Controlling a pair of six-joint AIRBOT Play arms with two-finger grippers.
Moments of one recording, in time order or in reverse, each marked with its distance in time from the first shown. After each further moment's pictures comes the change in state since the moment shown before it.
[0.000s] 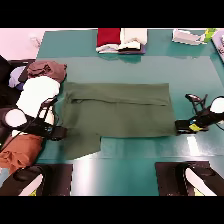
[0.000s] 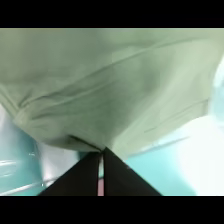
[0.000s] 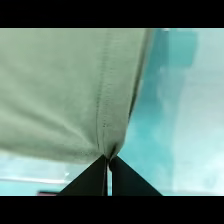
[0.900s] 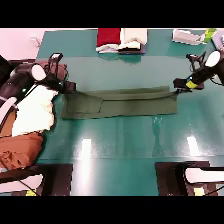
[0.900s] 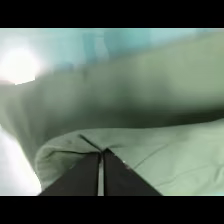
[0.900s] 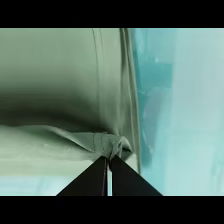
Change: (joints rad) left arm 0.003 -0.639 0.574 0.174 0.385 0.005; right arm 0.008 -0.629 0.706 0.015 -0.106 0.003
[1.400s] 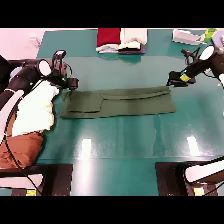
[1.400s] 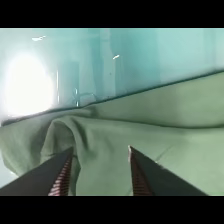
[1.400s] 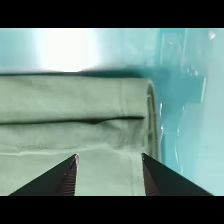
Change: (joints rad) left arm 0.000 -0.097 0.112 0.015 -0.015 -0.003; right arm -0.036 -0.177 0.184 0.130 -0.006 -0.052
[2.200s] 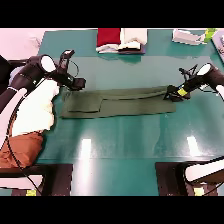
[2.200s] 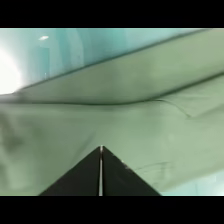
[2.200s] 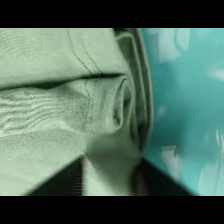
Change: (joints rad) left arm -0.074 -0.008 0.047 -0.129 -0.091 0.030; right arm -0.051 -0.015 -0.262 0.125 -0.081 -0.063
